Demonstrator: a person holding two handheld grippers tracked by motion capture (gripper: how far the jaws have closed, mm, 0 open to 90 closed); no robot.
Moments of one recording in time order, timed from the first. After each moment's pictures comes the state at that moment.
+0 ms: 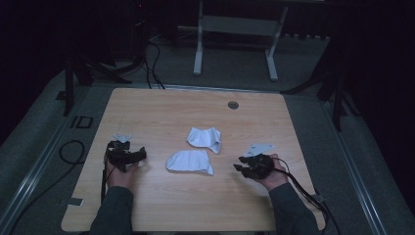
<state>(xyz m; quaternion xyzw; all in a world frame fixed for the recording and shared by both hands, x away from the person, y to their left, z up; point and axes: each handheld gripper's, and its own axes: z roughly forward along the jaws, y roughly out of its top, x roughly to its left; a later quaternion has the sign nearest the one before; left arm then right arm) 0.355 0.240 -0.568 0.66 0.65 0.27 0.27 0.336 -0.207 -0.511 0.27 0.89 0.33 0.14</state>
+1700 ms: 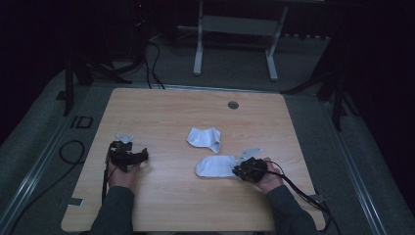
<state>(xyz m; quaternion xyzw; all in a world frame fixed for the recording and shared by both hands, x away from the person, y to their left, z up) 0.353 0.235 -0.567 0.67 0.64 0.26 0.27 0.343 -0.201 -0.541 0.26 0.92 0.27 0.12</state>
